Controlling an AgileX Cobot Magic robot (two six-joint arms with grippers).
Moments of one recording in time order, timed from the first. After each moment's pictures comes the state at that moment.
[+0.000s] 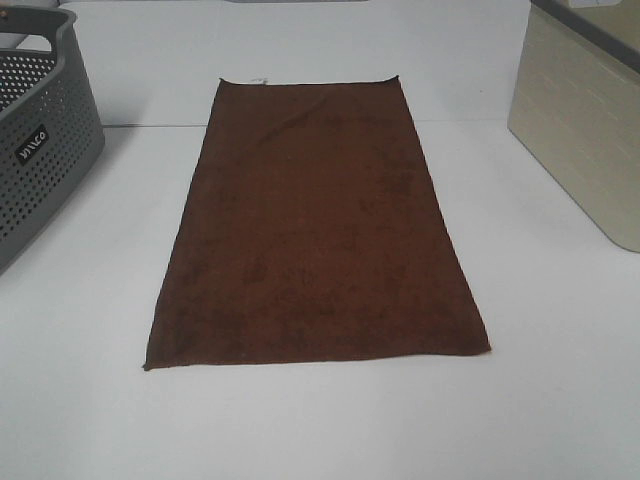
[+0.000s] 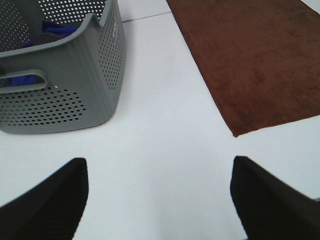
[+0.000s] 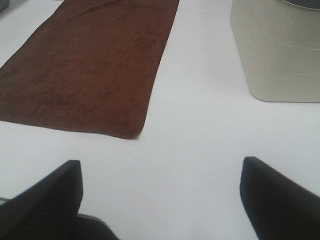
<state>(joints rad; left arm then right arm) 0.00 0.00 -0.50 -0.12 1.06 0.20 0.00 0.00 -0.51 0.18 1.07 -0.22</state>
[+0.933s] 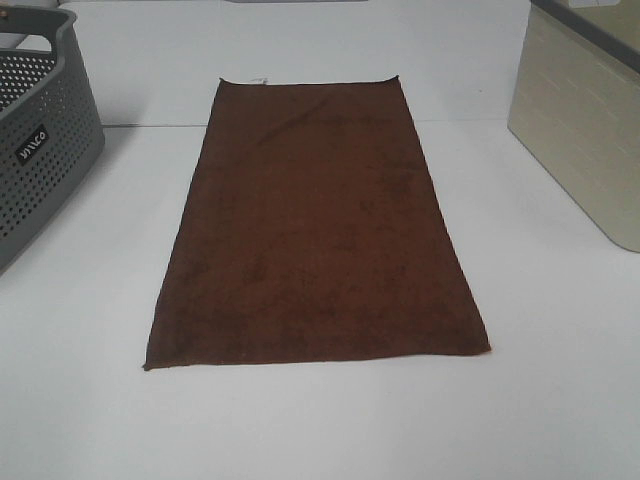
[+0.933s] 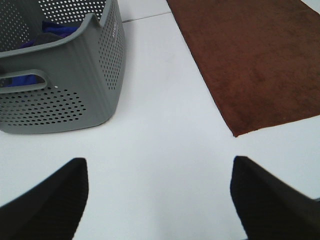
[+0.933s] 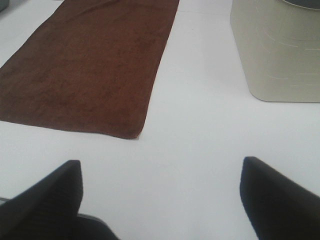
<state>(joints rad) 0.00 0.00 -0.50 -0.12 1.06 0.20 0.00 0.00 -0.51 0.18 1.07 -0.22</state>
